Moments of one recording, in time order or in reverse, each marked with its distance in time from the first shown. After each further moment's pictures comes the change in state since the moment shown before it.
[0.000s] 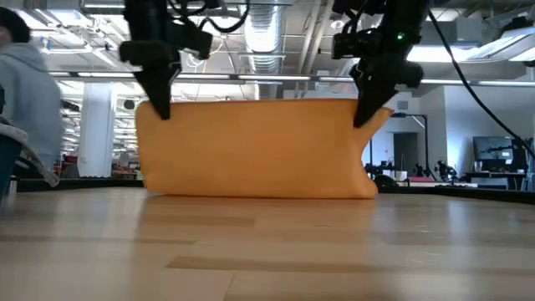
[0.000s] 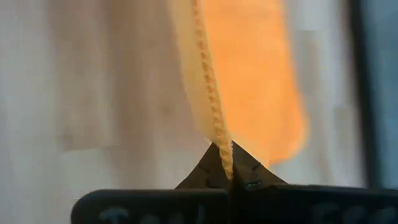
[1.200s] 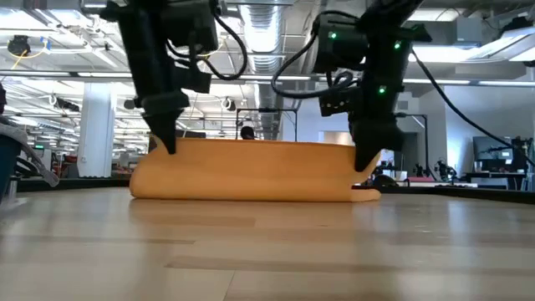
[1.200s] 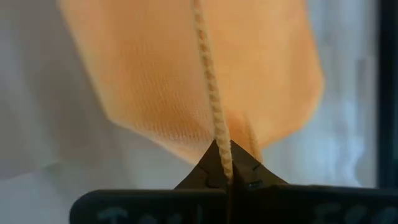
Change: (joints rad) left arm 0.058 0.000 -0.238 0.293 -0.049 -0.165; right arm 0.009 0.258 -0.006 0.012 0.108 0.169
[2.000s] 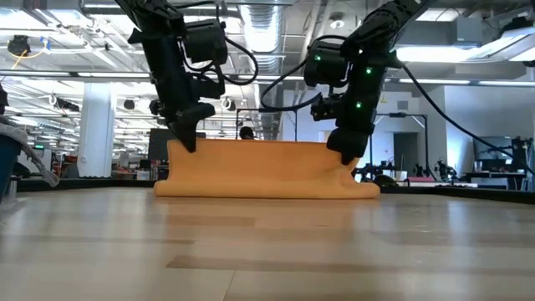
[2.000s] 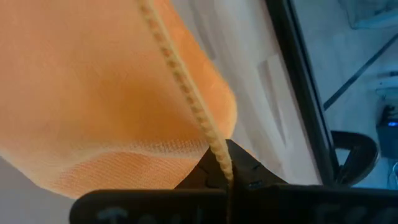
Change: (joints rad) left arm 0.265 0.000 -0.002 0.190 -0.029 0.146; right arm -0.255 0.000 0.000 0.158 0.128 -0.096
